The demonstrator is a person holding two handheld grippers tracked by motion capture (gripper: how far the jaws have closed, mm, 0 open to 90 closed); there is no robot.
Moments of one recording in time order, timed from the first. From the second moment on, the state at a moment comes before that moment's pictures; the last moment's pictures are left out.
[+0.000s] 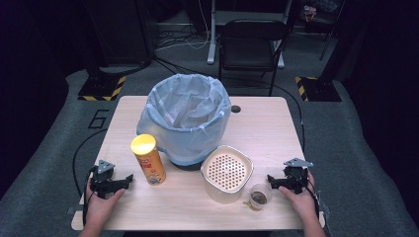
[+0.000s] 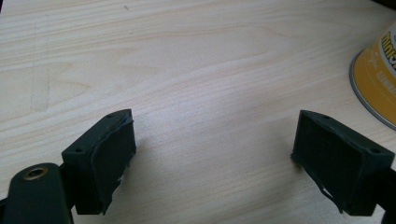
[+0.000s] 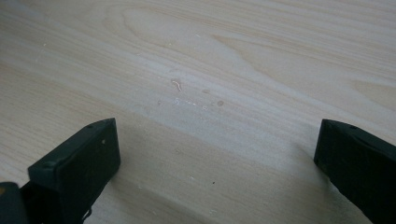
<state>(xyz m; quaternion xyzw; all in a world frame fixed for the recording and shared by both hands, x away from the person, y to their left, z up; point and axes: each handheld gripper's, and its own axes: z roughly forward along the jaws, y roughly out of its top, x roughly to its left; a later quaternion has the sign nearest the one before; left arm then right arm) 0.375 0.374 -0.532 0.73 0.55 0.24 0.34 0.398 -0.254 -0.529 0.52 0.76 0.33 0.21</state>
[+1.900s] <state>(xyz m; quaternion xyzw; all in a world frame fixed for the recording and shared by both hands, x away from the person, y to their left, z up) 0.375 0.374 -0.532 0.73 0.55 0.24 0.33 0.327 -0.226 -0.432 0.38 0.80 0.43 0.17</state>
